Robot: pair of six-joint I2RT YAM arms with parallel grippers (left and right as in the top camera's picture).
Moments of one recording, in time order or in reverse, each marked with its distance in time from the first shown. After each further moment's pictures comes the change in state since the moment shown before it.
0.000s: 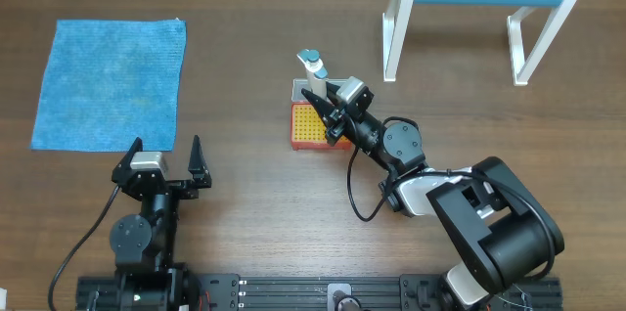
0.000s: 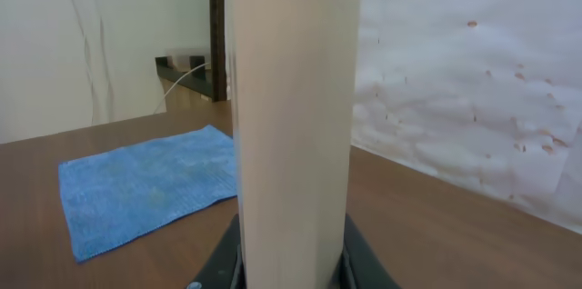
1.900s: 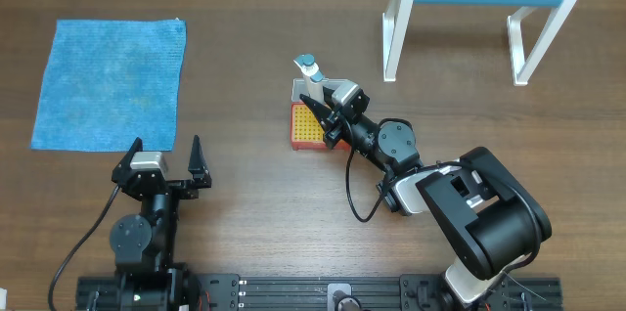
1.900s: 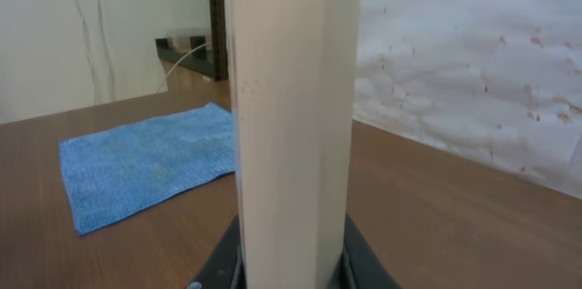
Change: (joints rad) left arm 0.000 0.000 0.000 0.000 0.000 0.000; right arm 0.007 0.063 0.000 0.013 0.000 -0.003
